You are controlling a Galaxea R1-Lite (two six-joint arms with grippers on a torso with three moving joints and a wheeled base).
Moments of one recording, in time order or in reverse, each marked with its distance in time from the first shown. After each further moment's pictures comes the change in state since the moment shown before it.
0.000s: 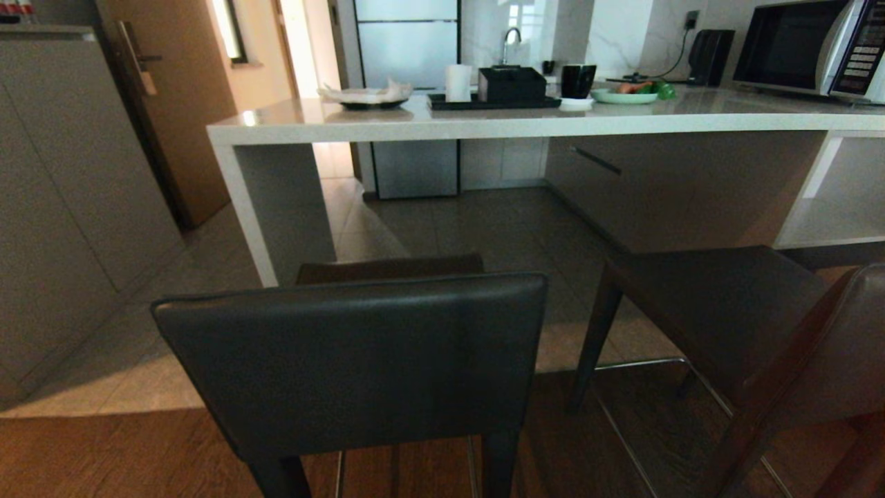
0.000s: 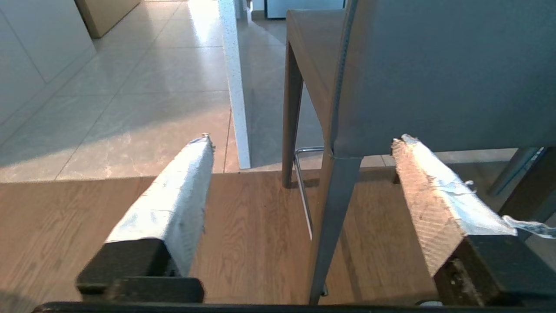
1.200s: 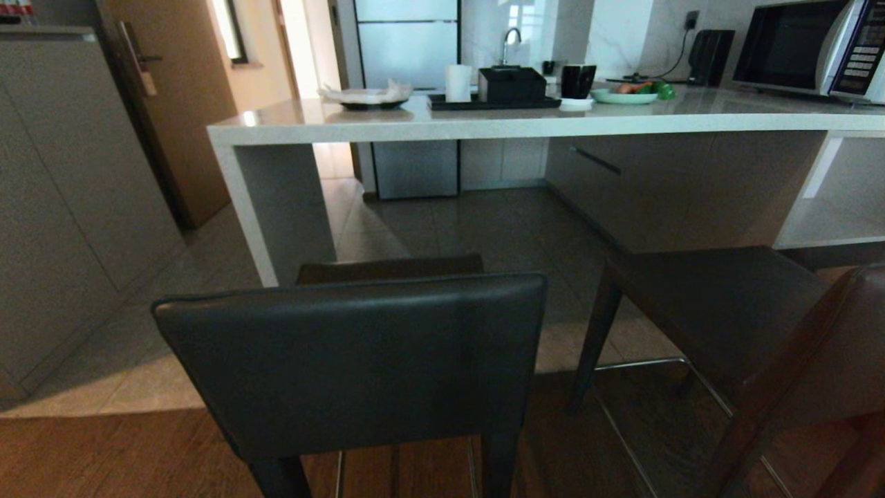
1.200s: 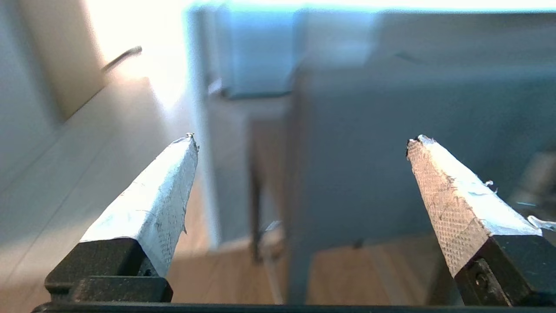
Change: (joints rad) left arm -0.014 0.130 -0.314 -0.030 -0.111 -0.031; right arm 0.008 0.124 -0.244 -0.010 0.078 -0.003
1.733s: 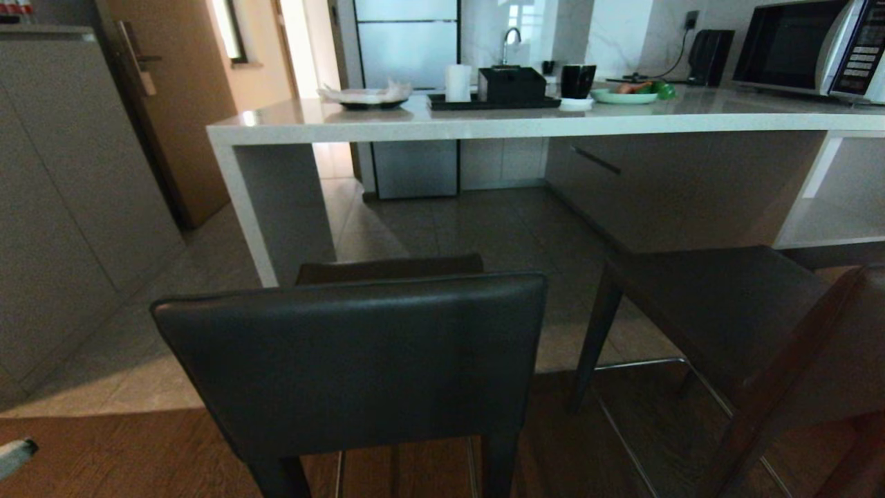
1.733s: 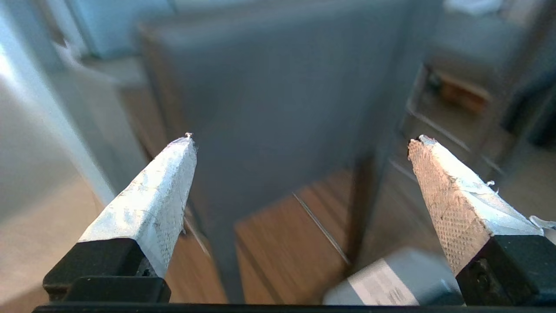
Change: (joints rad) left arm -0.175 0.256 0.032 -0.099 -0.229 0.040; right arm 0.014 0.423 -0.086 -0.273 0.294 -0.044
